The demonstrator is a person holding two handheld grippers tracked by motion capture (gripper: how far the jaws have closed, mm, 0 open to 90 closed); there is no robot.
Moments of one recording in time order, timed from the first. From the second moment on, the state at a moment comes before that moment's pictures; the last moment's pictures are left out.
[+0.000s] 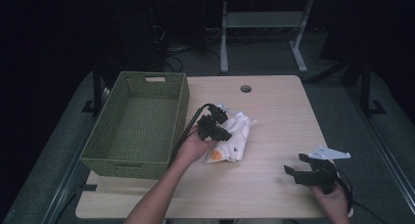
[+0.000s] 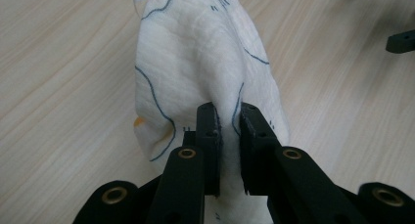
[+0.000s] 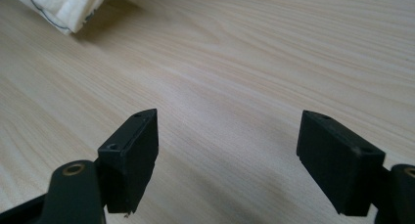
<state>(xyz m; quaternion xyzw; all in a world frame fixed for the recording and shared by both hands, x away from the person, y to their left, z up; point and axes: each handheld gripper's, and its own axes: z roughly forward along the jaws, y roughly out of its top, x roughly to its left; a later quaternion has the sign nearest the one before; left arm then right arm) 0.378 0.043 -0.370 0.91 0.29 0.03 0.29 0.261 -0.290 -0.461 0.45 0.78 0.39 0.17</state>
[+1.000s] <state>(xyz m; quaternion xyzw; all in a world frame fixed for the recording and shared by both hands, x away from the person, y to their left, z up) 0.377 0.094 -0.335 0.89 0.31 0.03 0.32 0.262 -0.291 -0.461 0.45 0.78 0.39 0.17</state>
